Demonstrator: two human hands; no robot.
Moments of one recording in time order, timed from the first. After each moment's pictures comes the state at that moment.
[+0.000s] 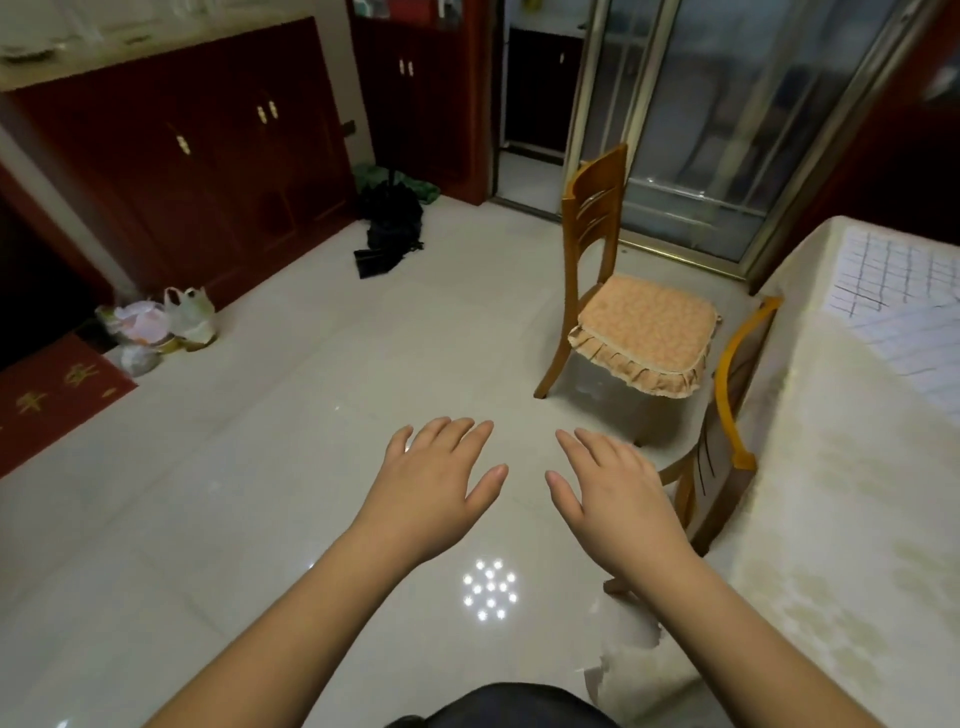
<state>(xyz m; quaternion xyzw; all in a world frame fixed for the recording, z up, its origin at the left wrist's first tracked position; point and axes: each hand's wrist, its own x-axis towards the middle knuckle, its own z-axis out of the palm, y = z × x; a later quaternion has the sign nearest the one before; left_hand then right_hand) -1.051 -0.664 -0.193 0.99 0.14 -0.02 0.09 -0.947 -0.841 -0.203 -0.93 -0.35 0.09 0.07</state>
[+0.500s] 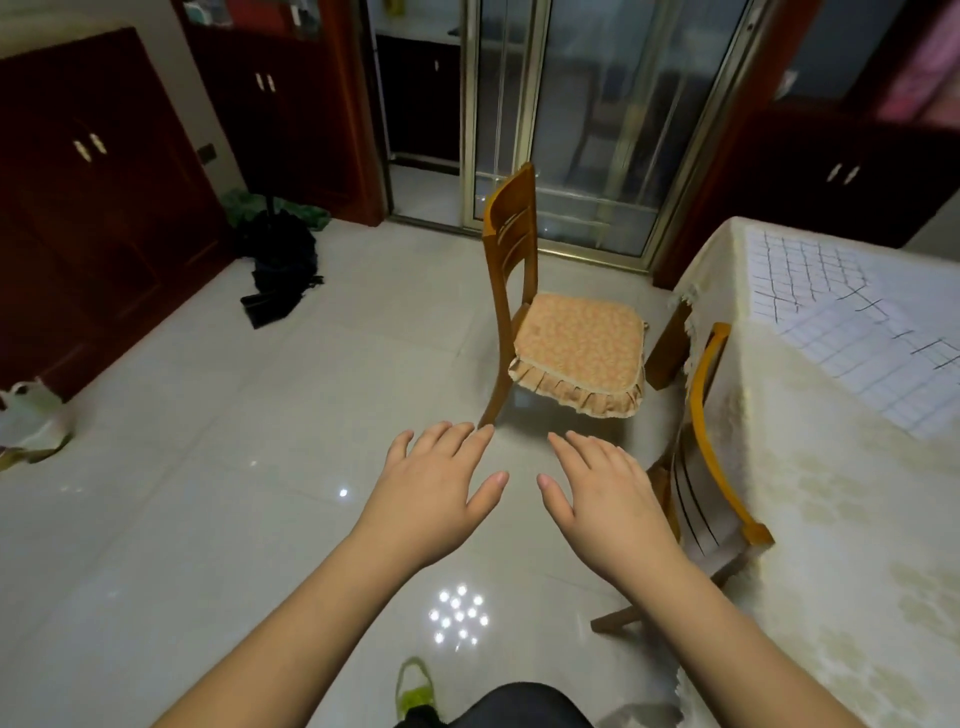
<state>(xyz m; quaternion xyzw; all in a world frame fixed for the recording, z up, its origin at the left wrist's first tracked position) -0.873 -0.552 -0.203 0.99 0.01 -0.03 0.10 -0.821 -0.743 -0.205 -0.97 -0.23 0.07 0.08</state>
